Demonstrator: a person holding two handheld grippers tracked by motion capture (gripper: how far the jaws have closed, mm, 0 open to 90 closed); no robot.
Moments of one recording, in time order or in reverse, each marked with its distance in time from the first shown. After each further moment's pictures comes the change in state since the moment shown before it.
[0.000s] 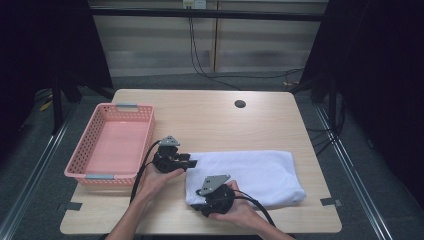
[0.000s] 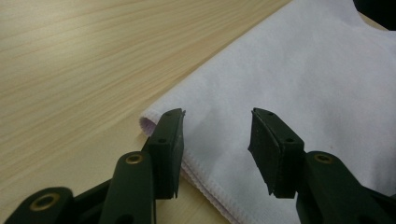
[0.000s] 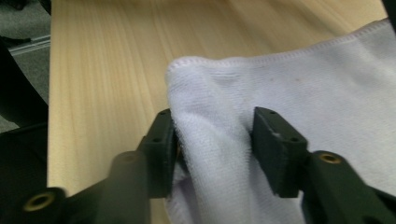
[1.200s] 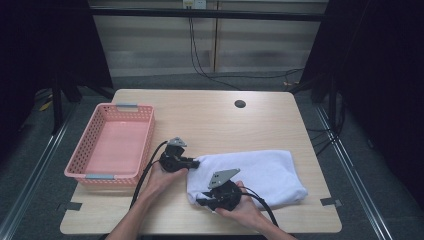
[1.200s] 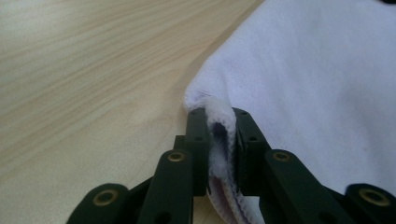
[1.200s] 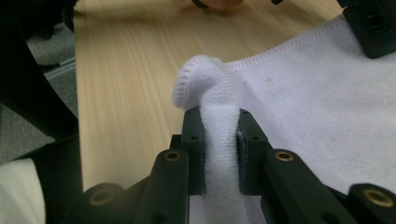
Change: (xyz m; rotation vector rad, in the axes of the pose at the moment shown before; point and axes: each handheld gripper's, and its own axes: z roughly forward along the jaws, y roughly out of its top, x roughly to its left) left arm 0.007 -0.001 0.025 0.051 -0.080 -0.050; right arm -0.009 -0.003 -0.020 -0.025 0.069 0.148
